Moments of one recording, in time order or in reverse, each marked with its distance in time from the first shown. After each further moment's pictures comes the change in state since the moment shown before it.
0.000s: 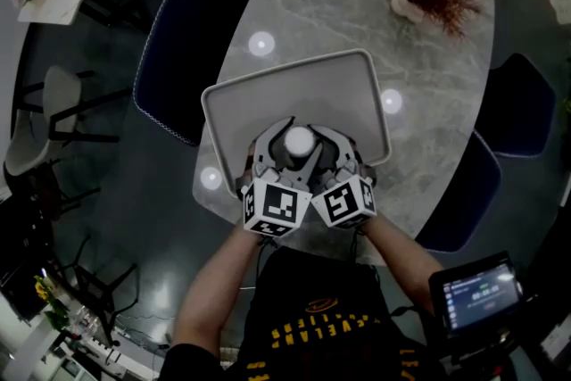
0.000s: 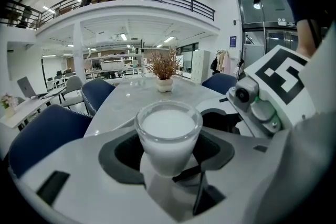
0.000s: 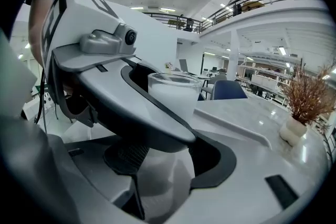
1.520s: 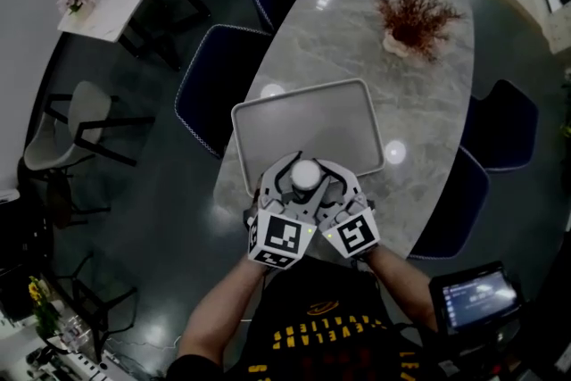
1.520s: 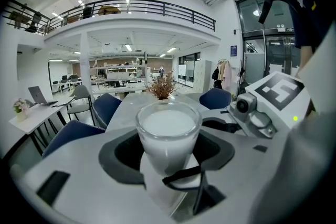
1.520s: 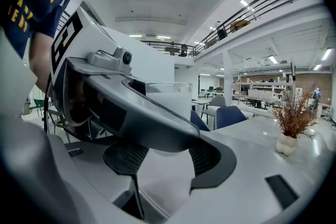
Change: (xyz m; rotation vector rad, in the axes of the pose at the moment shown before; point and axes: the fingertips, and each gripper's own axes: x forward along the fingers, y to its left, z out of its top) left arm -0.106 -0.036 0.063 -0.023 -0.095 0.034; right arm -0.085 0.049 0.091 0.086 -0.281 -0.011
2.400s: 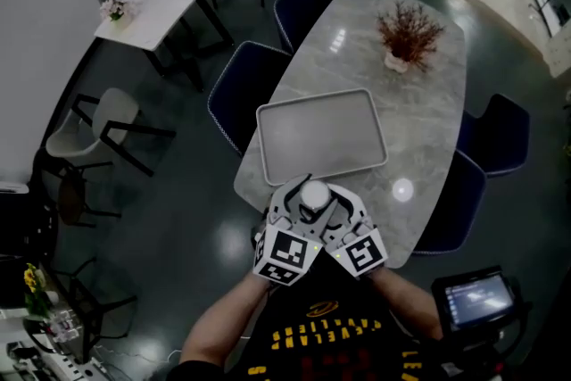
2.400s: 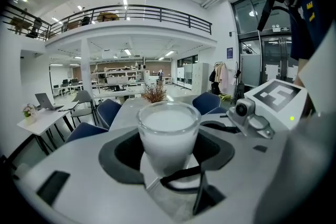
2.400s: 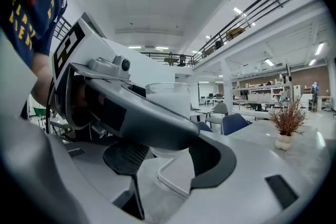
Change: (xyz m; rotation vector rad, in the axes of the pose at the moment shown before) left arm -0.104 -0.070 0.013 0.016 -0.025 0.005; right arm -0.078 0.091 0.044 0.055 -0.122 0.000
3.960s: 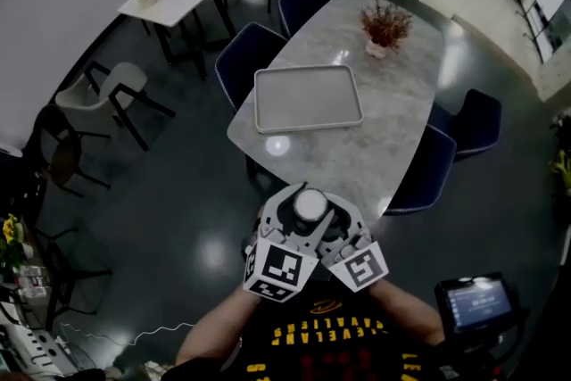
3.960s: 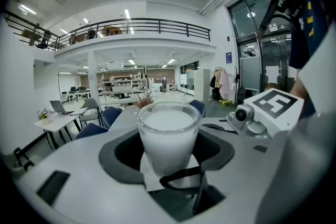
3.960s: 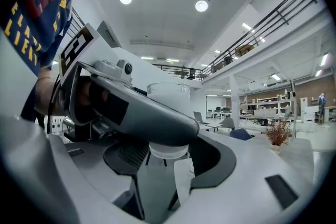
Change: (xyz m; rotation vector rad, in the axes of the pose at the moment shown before) left arm -0.152 -0.180 0.004 0.009 -0.078 0.081; right arm -0.180 0.149 0.034 -0.062 -0.128 0.064
